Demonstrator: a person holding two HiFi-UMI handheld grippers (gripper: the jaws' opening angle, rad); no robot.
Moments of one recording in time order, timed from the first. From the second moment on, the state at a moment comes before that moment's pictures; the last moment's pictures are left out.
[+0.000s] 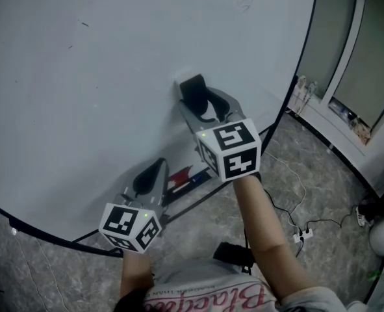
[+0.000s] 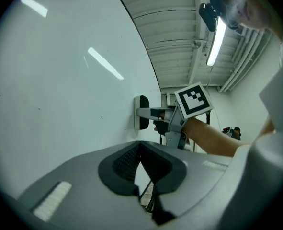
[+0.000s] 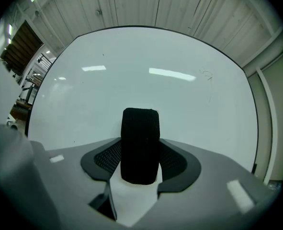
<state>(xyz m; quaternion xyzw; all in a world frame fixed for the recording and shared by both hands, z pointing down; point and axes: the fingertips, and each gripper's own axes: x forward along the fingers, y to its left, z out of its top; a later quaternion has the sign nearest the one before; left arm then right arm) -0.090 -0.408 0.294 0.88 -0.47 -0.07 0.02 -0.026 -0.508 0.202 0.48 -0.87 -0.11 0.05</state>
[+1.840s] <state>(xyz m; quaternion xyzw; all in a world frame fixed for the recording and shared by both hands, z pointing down) -0.073 -0.399 0.296 0.89 -0.45 -0.08 0.03 -0.001 -0.393 0.312 0.45 -0.89 -0.02 0.00</state>
